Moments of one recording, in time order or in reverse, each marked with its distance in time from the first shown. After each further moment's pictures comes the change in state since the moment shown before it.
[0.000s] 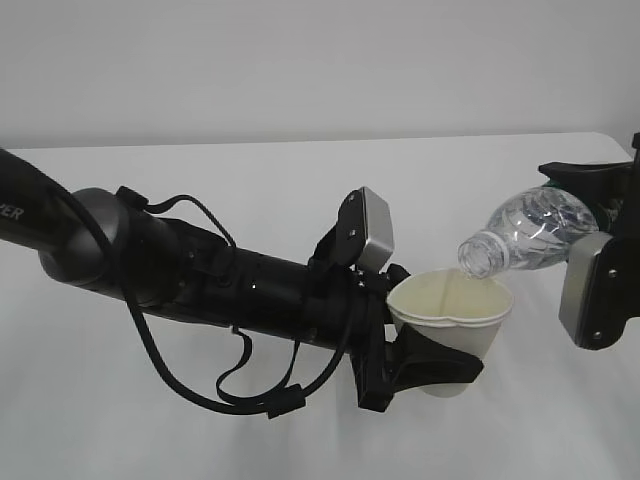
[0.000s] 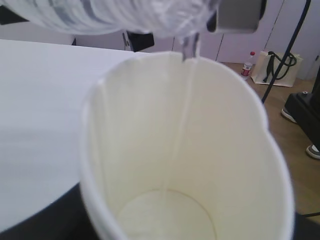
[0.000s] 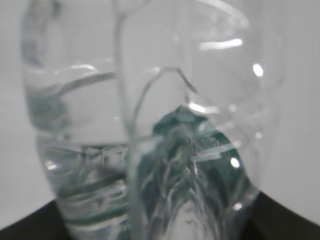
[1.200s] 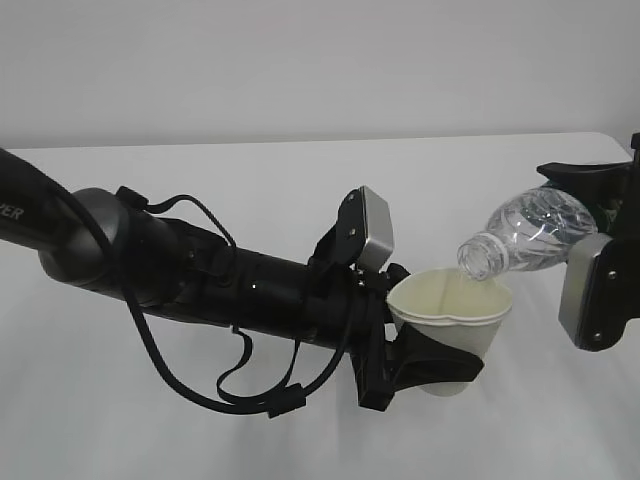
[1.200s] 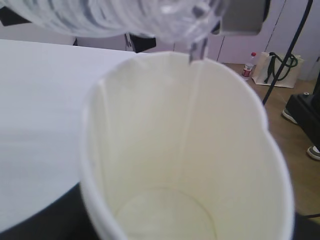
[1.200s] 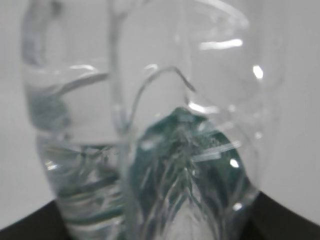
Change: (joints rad) left arm 0.000 0.000 0.000 -0.006 0.000 -0.001; right arm 0.000 0.000 0.000 -0.007 -0.001 -0.002
